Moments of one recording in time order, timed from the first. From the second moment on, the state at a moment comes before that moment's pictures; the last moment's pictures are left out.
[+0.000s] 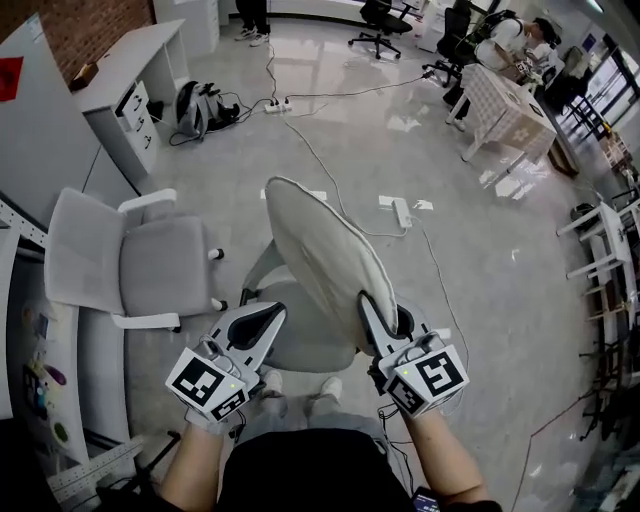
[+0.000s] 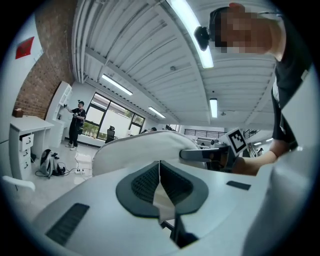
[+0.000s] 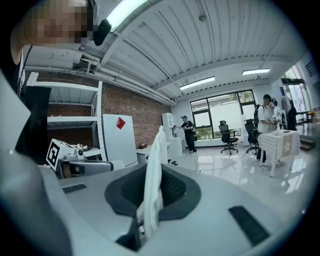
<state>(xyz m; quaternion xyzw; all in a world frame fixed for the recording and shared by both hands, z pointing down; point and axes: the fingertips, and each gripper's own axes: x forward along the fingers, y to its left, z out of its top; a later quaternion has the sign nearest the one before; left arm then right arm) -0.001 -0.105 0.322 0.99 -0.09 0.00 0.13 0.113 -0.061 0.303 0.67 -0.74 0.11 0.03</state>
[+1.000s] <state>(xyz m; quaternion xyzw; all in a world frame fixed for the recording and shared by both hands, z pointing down) -0.048 -0.088 0.377 0.95 -0.25 0.05 0.16 0.074 -0.094 0.427 0.53 -0.81 0.24 0.04</state>
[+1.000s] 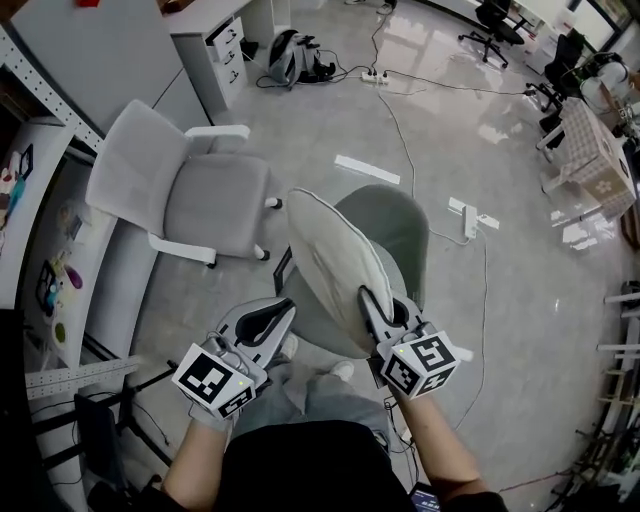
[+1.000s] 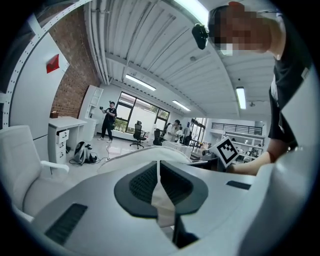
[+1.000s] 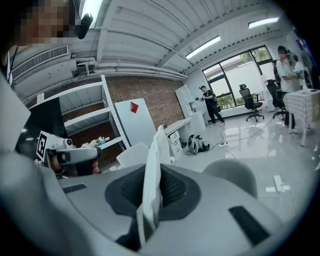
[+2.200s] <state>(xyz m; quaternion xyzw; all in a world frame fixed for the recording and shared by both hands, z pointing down) -0.052 -0.054 0.437 0.93 -0.31 0.11 0.19 0.103 -0.081 0.546 0.53 -0.77 0.35 0.03</state>
